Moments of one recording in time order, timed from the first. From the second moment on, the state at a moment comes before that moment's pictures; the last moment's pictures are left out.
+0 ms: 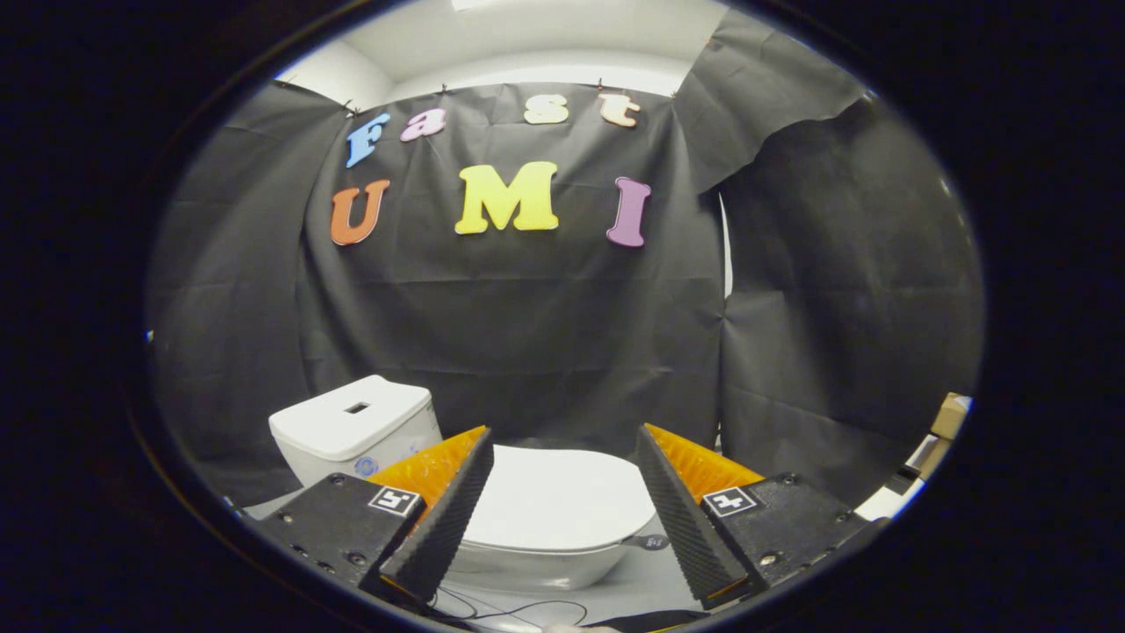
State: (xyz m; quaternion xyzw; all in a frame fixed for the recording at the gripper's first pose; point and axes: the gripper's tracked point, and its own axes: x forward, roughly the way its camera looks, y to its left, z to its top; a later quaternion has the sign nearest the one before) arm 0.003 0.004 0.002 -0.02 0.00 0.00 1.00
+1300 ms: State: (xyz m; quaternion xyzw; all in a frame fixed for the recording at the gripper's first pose) arm 0.154 -0.094 -0.075 0.13 0.11 0.04 0.98
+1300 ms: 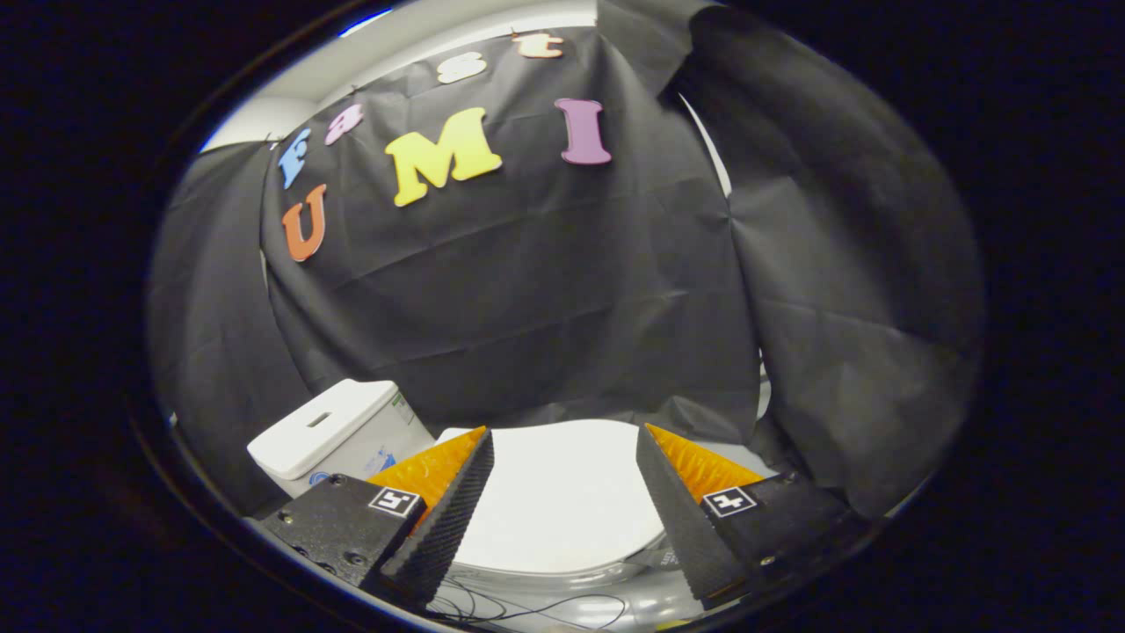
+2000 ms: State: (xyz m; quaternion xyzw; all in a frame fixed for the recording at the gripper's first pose) arm 0.168 -0.164 -0.215 0.31 0.23 0.00 0.92
